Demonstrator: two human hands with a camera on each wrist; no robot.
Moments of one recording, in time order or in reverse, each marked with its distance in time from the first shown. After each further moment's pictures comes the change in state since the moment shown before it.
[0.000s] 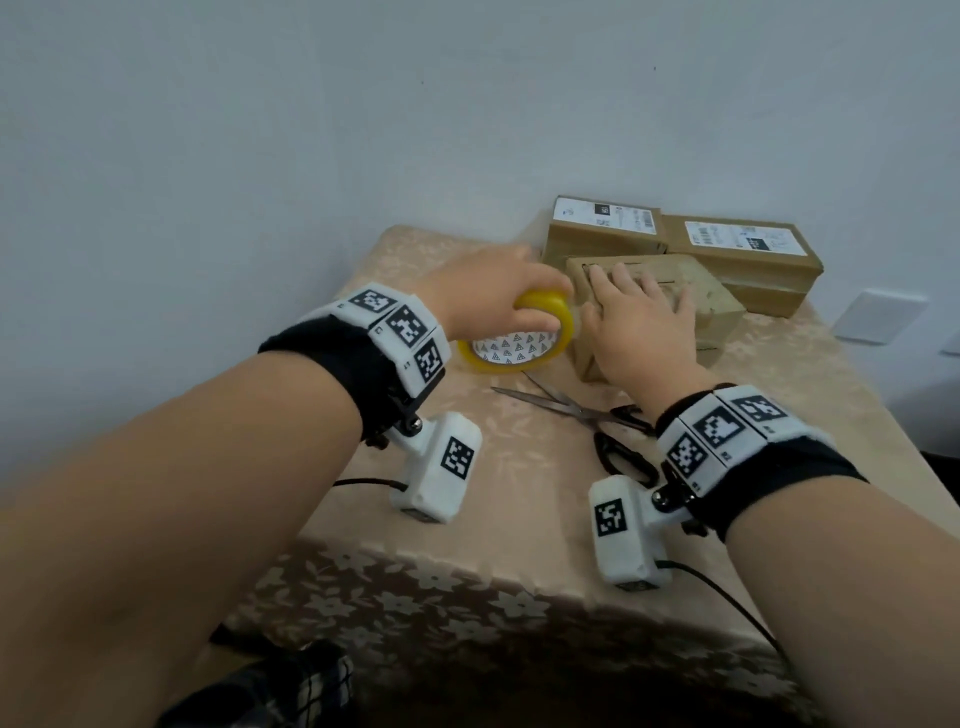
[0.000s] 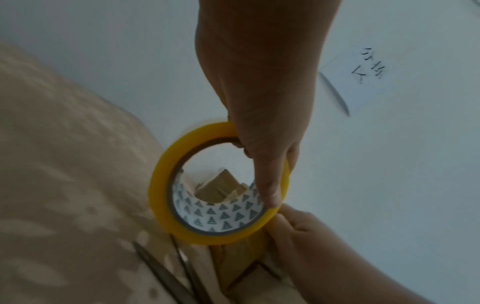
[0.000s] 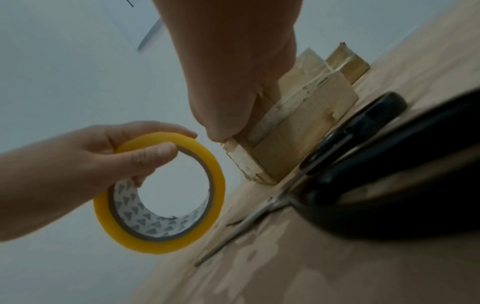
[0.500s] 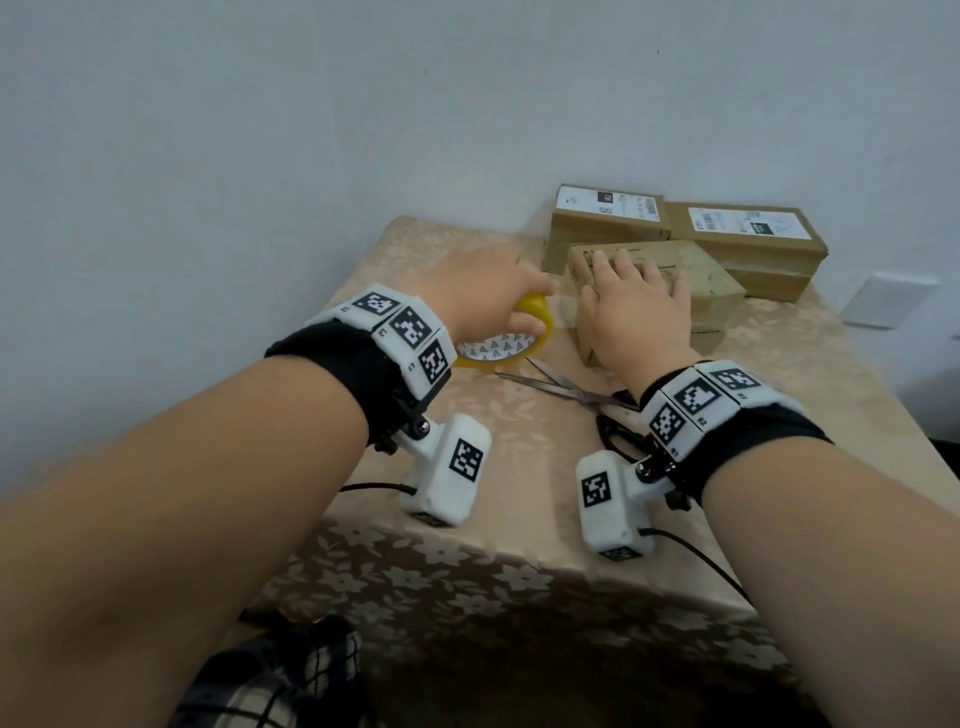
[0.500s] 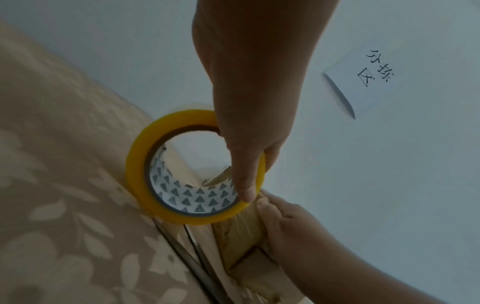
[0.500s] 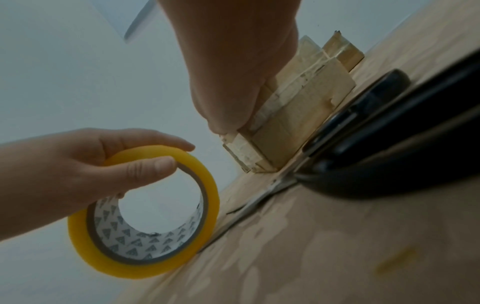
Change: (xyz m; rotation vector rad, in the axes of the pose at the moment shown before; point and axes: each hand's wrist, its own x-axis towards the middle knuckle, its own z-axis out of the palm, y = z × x) left_hand -0.011 0.005 0.005 0.192 -0.061 -0.048; right_hand -0.002 -0.003 0.005 -0.031 0.026 -0.001
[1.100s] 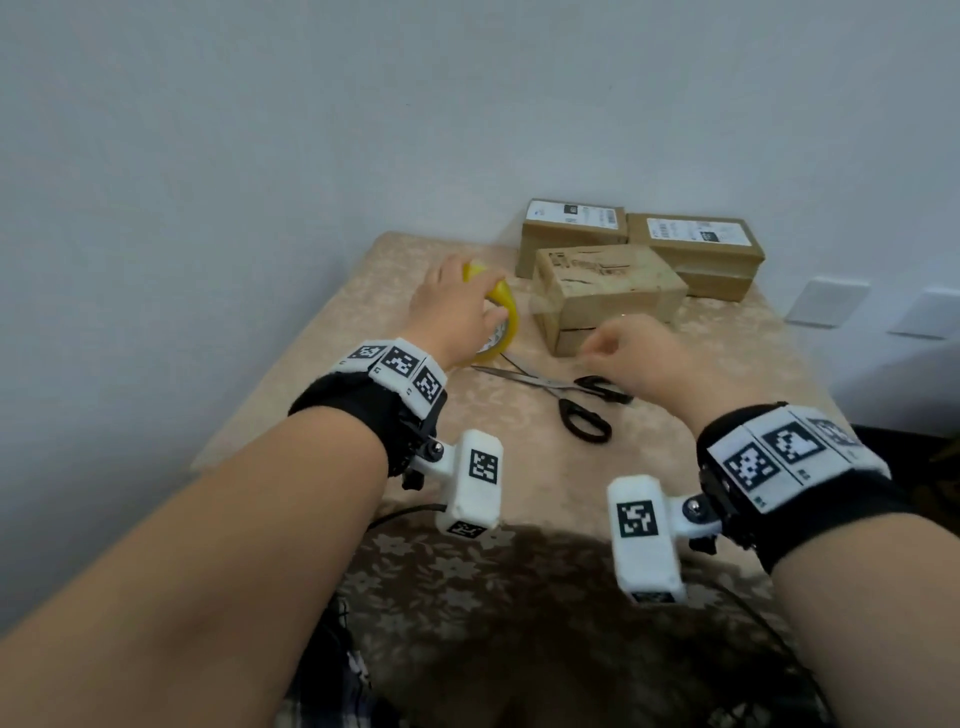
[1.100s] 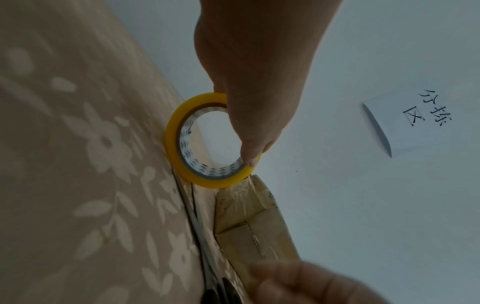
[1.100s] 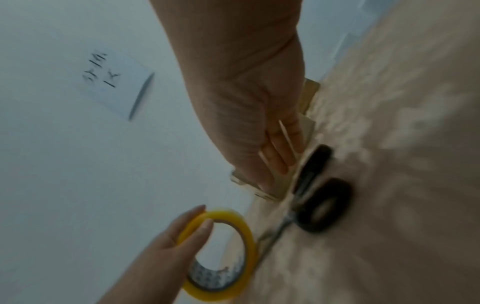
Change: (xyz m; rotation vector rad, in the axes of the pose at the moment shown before) left_hand -0.022 0.026 0.018 -0.284 0.212 -0.351; right_hand -0.071 0.031 -0.054 0.496 -0.273 0.025
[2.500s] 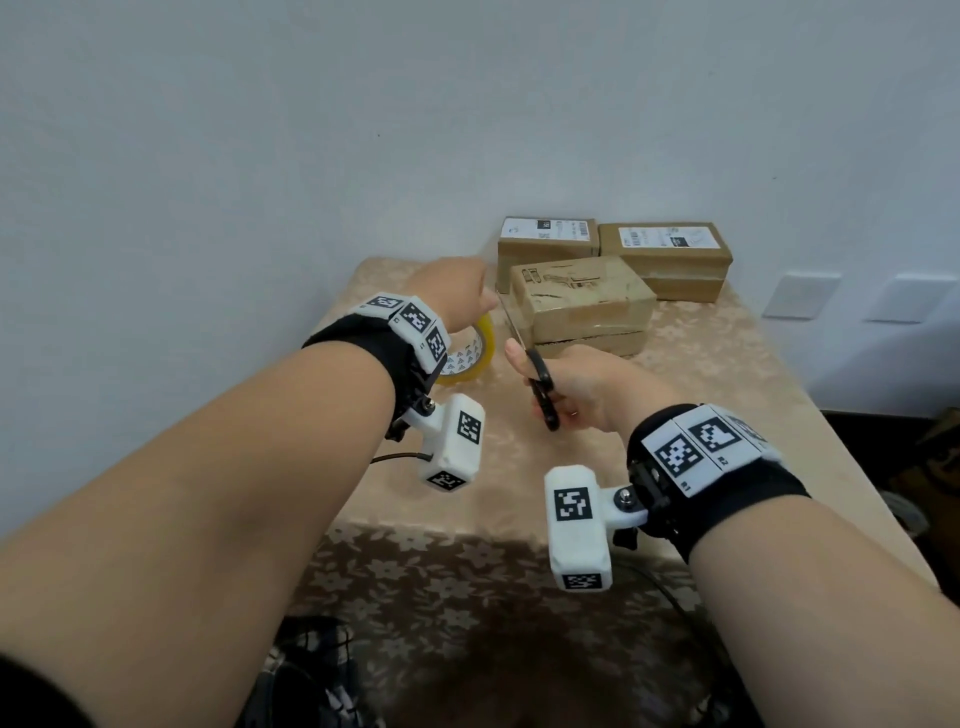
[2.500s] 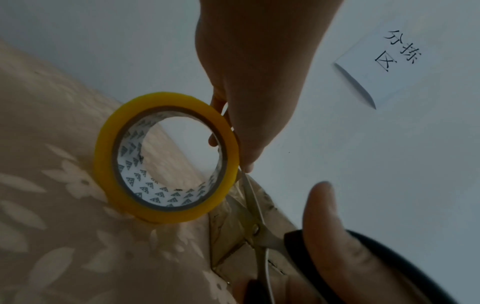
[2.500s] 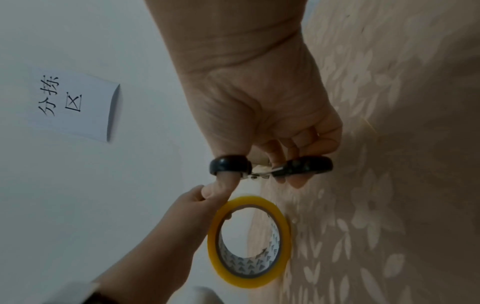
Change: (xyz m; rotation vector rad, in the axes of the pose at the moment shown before) left_hand 0.037 0.030 -0.037 0.184 -0.160 0.043; right_hand 0.016 -0.012 0.025 0.670 -0.252 0.318
